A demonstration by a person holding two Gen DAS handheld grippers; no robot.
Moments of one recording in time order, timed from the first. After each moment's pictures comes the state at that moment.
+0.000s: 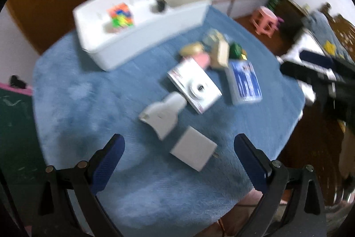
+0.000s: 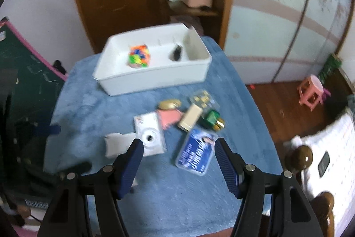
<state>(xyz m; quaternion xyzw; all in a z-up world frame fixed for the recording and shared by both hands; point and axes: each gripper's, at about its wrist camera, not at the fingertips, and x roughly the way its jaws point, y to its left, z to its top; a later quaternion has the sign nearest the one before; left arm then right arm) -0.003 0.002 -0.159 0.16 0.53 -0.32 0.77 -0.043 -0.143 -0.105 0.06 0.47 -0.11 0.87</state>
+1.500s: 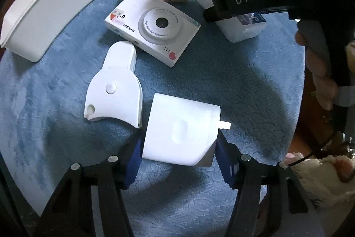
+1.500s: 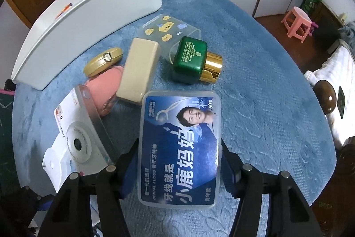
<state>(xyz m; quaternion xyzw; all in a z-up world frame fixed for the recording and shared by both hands) -0.024 -0.028 -0.251 0.27 0.56 -0.41 0.67 0.007 -0.181 -0.241 0.17 0.56 -0.20 0.79</state>
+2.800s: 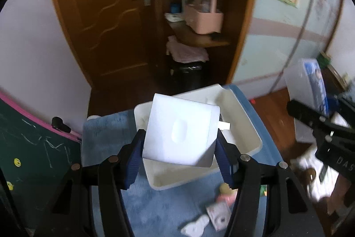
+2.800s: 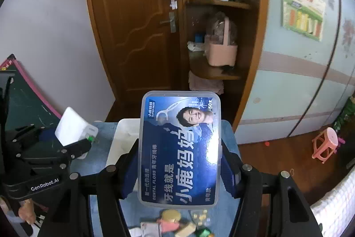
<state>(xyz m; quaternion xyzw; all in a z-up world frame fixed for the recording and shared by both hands) 0.188 -0.026 0.005 0.07 0.43 -0.14 0.89 0.170 -0.183 0.042 0.02 0.39 -0.02 0.92</state>
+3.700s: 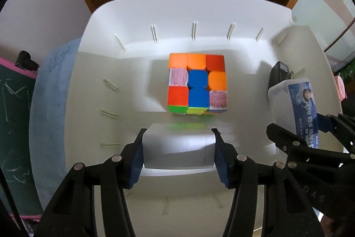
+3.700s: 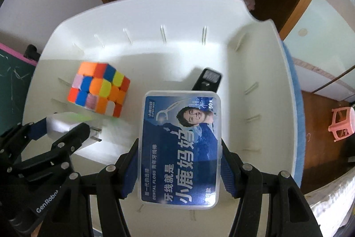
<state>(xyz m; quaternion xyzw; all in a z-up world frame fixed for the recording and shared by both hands) 0.265 -0.049 -0.213 0.04 0.60 -0.05 0.80 0.318 -0.192 -0.223 -0.01 0.62 0.03 0.79</state>
